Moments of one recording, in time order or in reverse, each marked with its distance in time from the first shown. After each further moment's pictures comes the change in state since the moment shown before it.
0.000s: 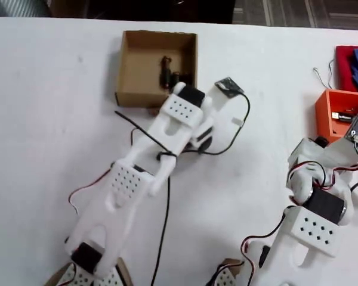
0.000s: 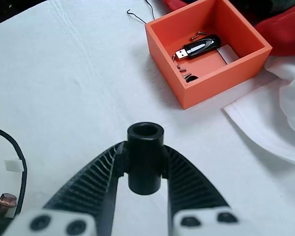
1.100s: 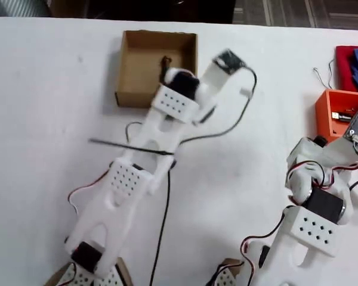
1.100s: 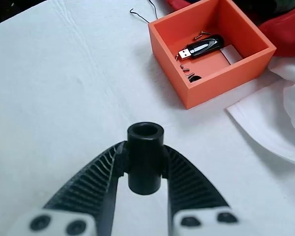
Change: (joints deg) left arm -1.9 -1.1 -24.1 10.1 2.1; right arm -0.9 0.0 0.4 -0.1 -0.2
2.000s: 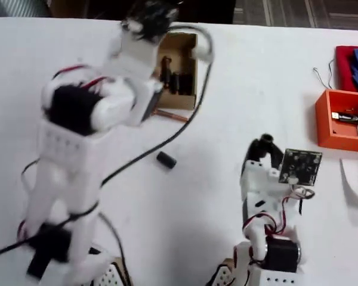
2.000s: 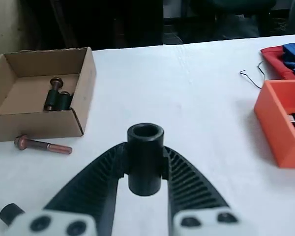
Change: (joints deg) left arm -9.4 -75.1 59.3 -5.1 6.8; right arm -22.5 -44.2 26.5 -2.7 4.9
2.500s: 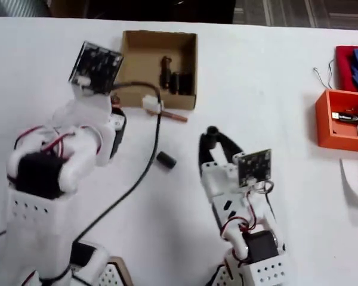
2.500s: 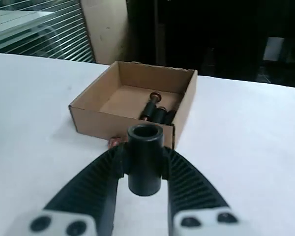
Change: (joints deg) left arm -8.4 -31.4 41.8 -17.8 0.4; right arm -22.6 1.5 11.2 -20.6 0.3
